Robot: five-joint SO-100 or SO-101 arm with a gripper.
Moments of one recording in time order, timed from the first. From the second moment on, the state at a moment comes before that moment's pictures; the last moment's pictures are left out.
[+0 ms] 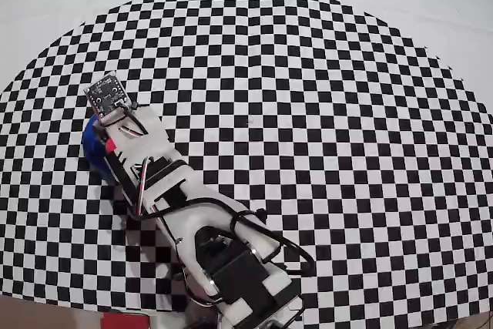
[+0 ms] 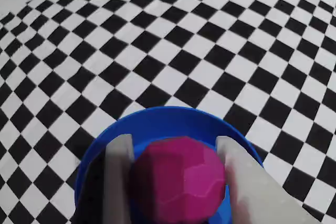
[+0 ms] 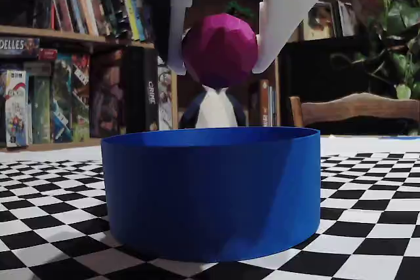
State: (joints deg) arm -35.5 116.9 151.1 -4.5 -91.2
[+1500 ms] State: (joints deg) arm -35.8 116.0 151.4 -2.0 -91.2
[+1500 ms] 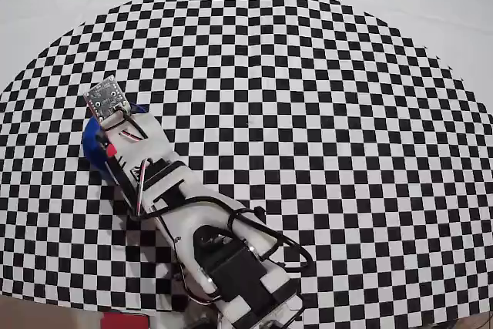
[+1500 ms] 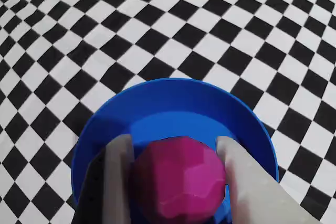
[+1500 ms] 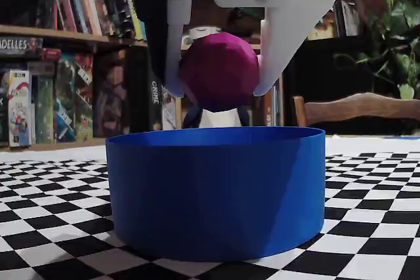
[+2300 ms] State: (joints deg) arm -34.1 121.0 151.4 -2.3 -84.9
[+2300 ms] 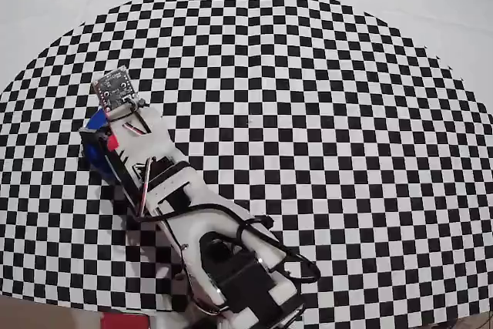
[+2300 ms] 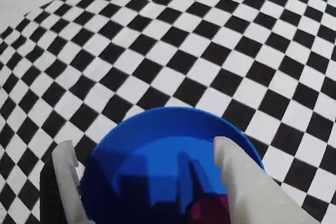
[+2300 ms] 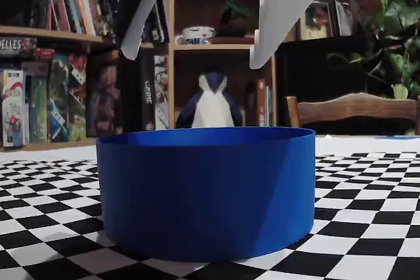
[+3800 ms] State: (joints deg) arm 2.3 175.6 175.9 24.3 -0.6
